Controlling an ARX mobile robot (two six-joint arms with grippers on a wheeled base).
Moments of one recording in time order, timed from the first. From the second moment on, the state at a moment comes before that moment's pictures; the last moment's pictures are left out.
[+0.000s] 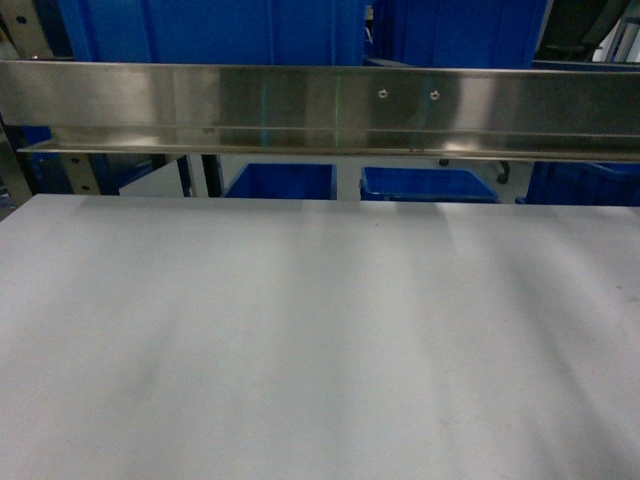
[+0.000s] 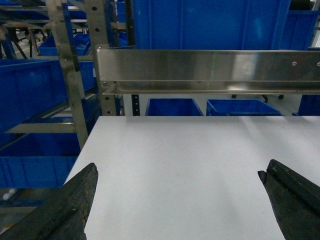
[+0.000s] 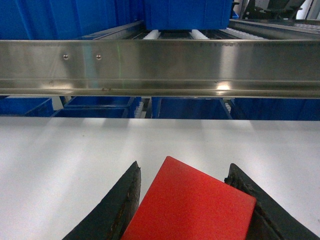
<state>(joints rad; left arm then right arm) 0.00 0.01 0.01 0.00 0.00 0.00 0.01 1.20 0.32 0.77 -0.03 0.03</state>
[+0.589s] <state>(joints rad) 0.00 0.01 0.01 0.00 0.00 0.00 0.01 1.20 0.32 0.77 -0.03 0.03</state>
